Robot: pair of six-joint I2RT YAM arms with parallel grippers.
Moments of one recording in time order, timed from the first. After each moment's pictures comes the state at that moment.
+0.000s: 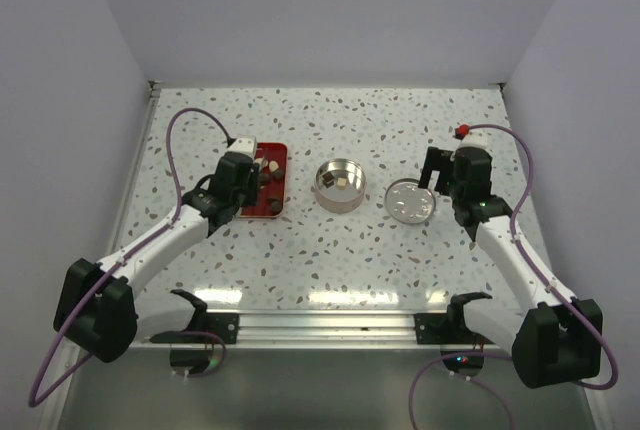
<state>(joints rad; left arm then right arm) -0.46 1.21 0.77 -0.30 -0.35 -0.24 0.15 1.07 0.71 -0.19 0.22 0.22</state>
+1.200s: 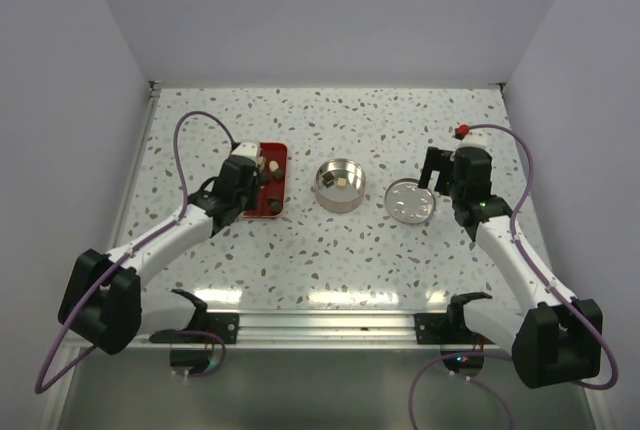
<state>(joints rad) -0.46 1.26 0.73 -0.25 -0.33 -0.23 0.15 1.07 0.71 -0.19 0.21 0.22</state>
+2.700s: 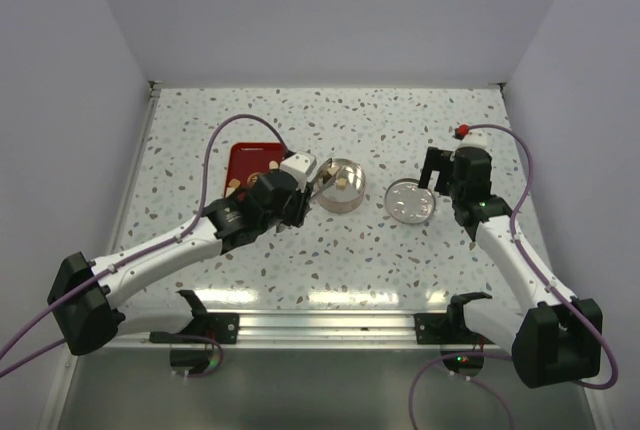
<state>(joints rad) -0.88 1.19 0.89 -0.35 -0.27 -0.30 0.15 1.07 0.71 -0.19 0.21 0.22</state>
